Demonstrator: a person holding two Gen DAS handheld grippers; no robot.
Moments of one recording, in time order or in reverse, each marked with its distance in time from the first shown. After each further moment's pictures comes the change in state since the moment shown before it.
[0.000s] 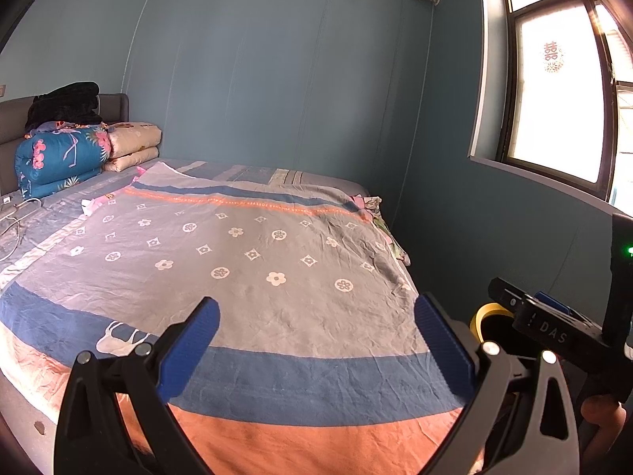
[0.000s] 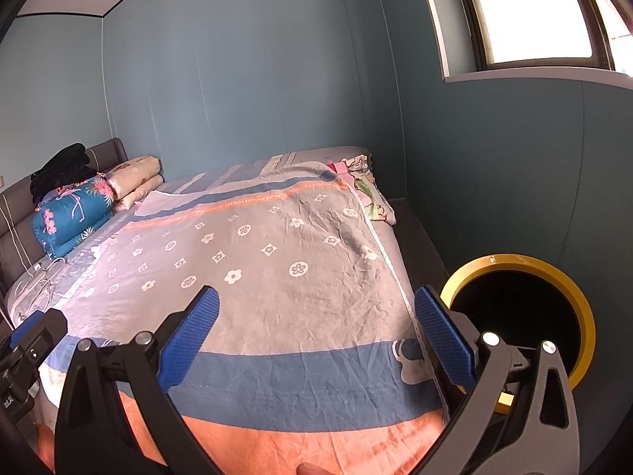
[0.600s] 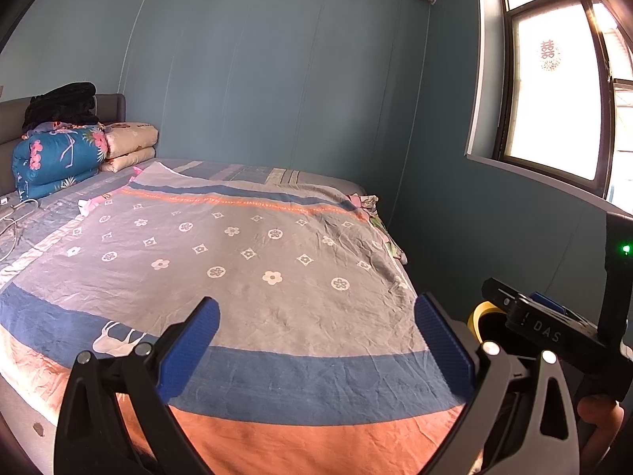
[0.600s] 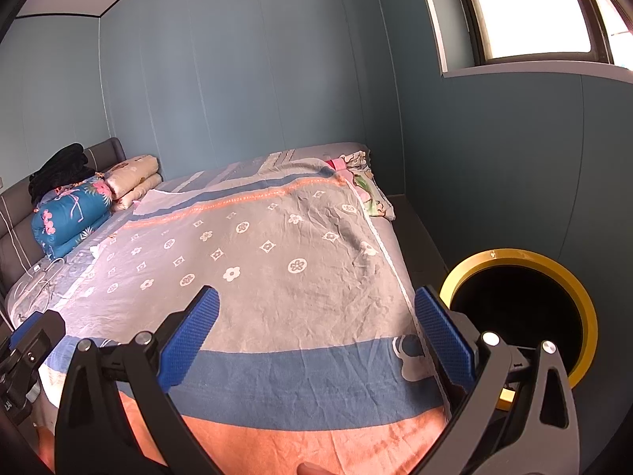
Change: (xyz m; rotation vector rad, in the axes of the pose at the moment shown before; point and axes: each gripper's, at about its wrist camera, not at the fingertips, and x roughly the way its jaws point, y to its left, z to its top) left arm 0.001 -0.003 -0.002 0.004 0.006 -0.014; right arm 0.002 -0.001 -0.004 0.008 0.009 -0.004
